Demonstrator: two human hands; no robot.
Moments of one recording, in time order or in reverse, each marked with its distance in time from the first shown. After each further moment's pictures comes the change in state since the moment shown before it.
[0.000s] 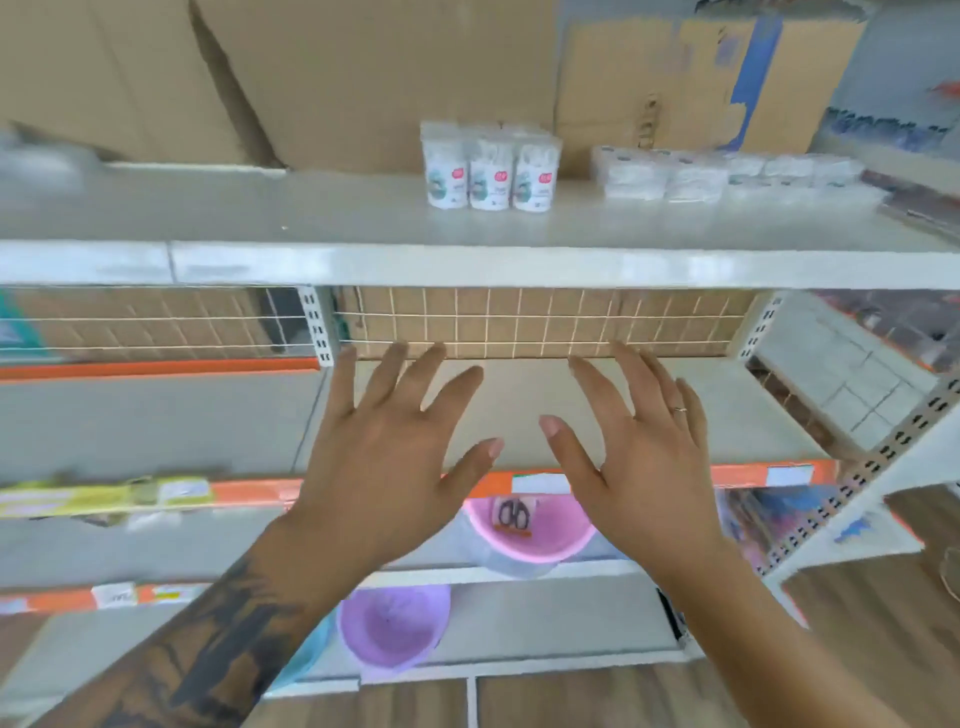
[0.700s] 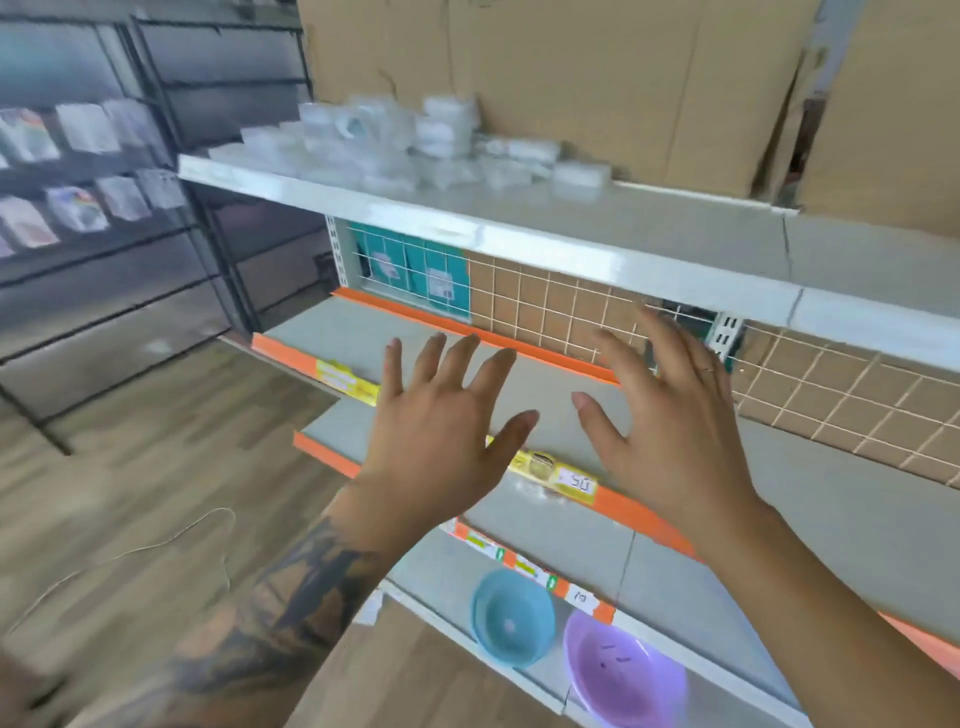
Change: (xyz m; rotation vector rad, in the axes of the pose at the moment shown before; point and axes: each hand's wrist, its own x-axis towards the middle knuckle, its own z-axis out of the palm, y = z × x) left_hand -0.197 -0.333 -0.046 0.136 0.030 -0.573; right_hand 0.069 -0.406 0.111 0.357 -0.047 -0.512
